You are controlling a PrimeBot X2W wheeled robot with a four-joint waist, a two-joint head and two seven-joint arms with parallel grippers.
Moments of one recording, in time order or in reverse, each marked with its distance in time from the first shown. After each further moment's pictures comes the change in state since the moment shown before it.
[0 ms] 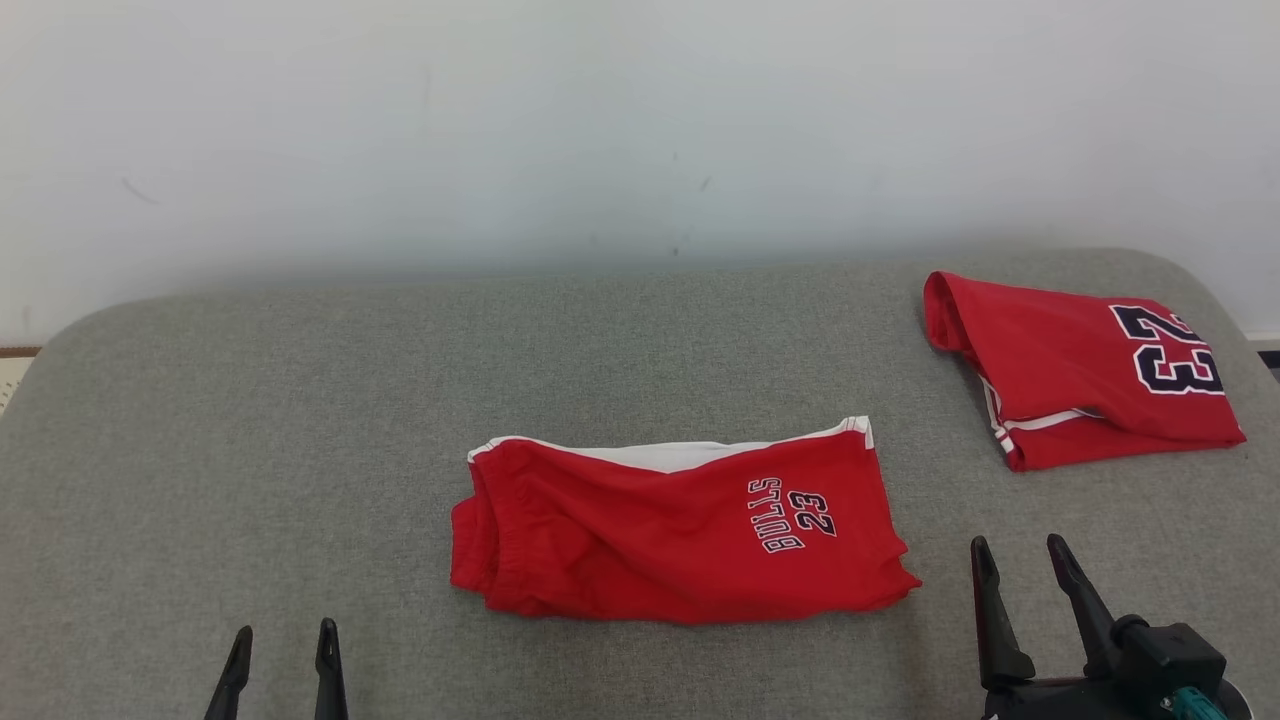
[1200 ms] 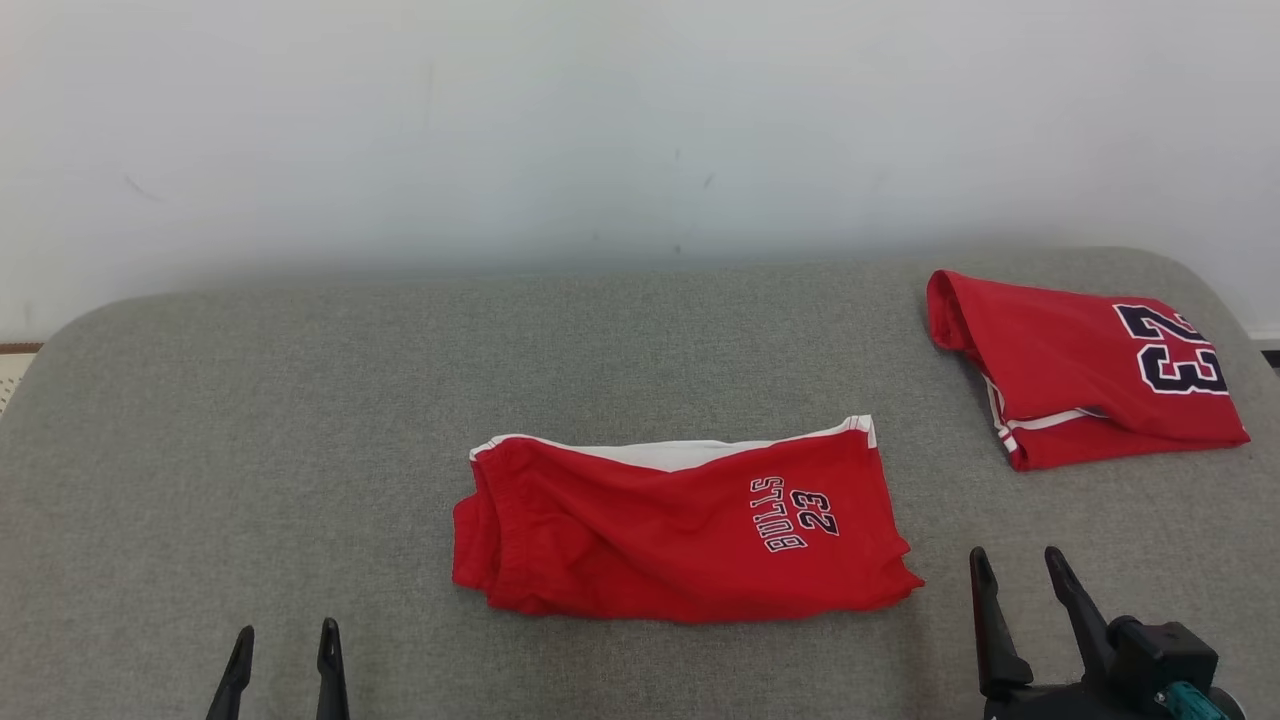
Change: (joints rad) left arm 0.000 -0.001 -0.002 0.000 0.000 0.001 0.000; right arm 0.000 0.004 -0.009 0.012 -0.004 0.000 0.028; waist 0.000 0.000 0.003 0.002
